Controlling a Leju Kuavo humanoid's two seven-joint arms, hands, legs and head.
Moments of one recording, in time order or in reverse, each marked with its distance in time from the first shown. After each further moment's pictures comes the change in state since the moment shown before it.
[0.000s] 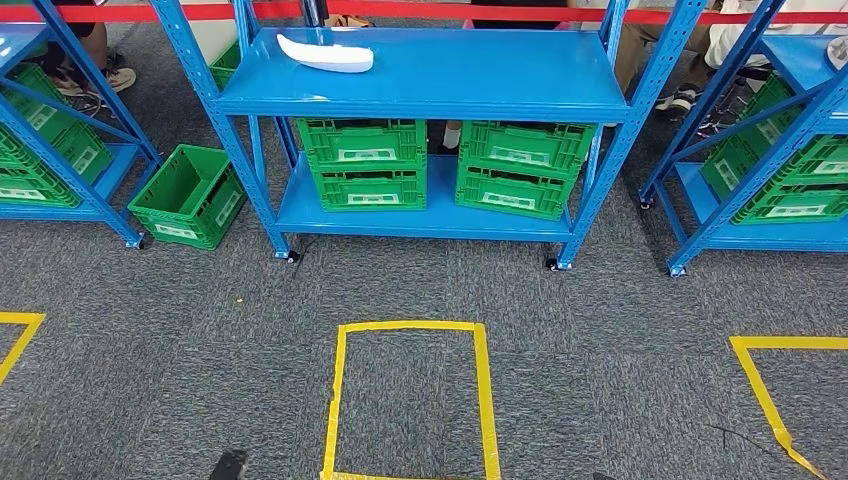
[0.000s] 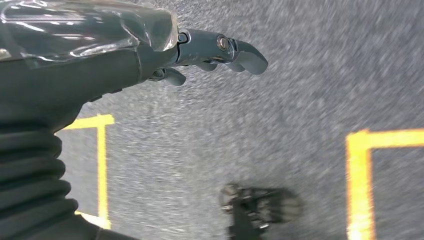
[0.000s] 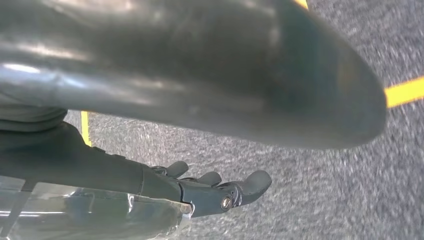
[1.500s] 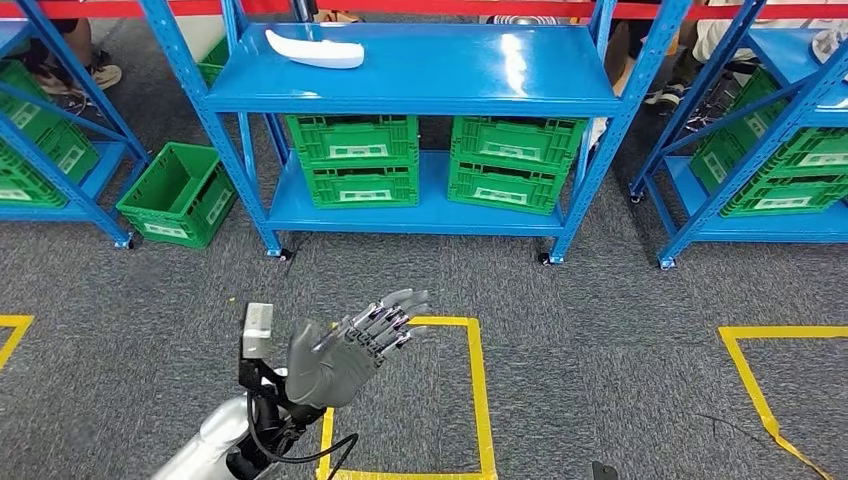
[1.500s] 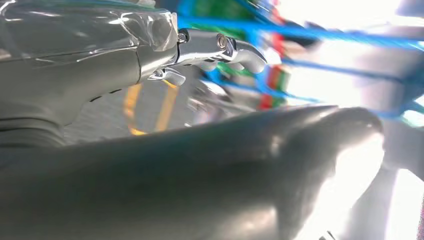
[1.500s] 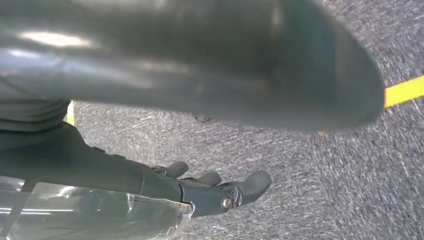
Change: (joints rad) left arm -0.137 0.073 -0.406 -1.182 0.422 -0.774 -0.342; right arm -0.057 -0.001 0.078 0.060 -0.118 0.030 -0.068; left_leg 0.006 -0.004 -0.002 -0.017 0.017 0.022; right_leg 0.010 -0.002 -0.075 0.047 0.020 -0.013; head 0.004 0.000
